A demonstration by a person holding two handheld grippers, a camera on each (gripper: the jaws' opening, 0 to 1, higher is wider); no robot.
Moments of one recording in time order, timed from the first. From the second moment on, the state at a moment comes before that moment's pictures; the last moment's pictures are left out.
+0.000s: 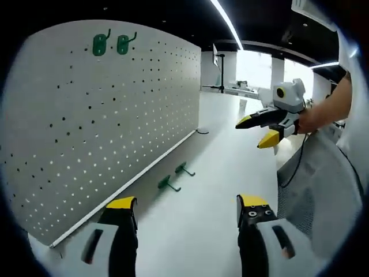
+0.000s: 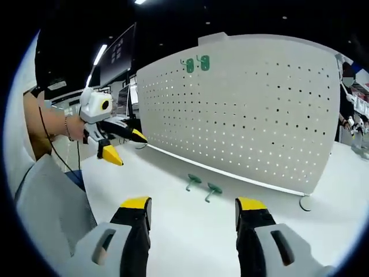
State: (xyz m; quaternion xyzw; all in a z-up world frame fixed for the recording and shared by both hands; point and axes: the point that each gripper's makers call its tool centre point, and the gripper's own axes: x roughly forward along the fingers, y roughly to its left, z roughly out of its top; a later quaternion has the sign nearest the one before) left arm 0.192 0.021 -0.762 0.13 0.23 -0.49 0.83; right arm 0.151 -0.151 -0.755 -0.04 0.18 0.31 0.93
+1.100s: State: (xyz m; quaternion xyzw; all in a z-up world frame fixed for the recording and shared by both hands) left arm 0.236 -0.006 -0.803 0.21 0.29 -0.55 0.76; right arm 0.152 -0.145 -0.754 -0.04 0.19 0.31 0.93
